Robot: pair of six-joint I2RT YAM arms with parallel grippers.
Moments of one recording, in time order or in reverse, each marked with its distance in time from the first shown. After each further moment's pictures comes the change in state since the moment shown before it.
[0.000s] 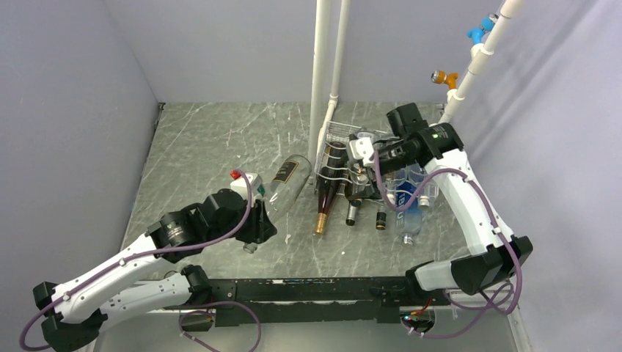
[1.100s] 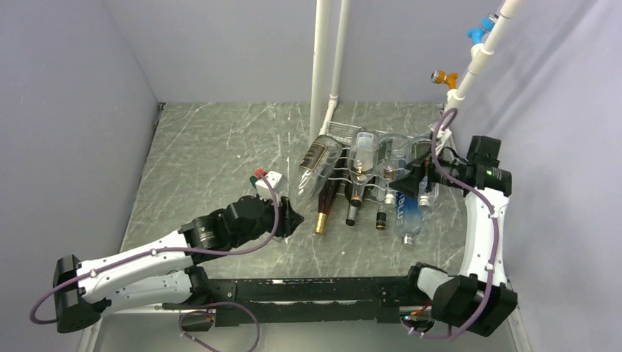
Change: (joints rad) left arm -0.121 0.153 -0.133 0.540 -0.151 0.128; right arm -0.716 -0.269 -0.431 0.307 -0.111 0.718
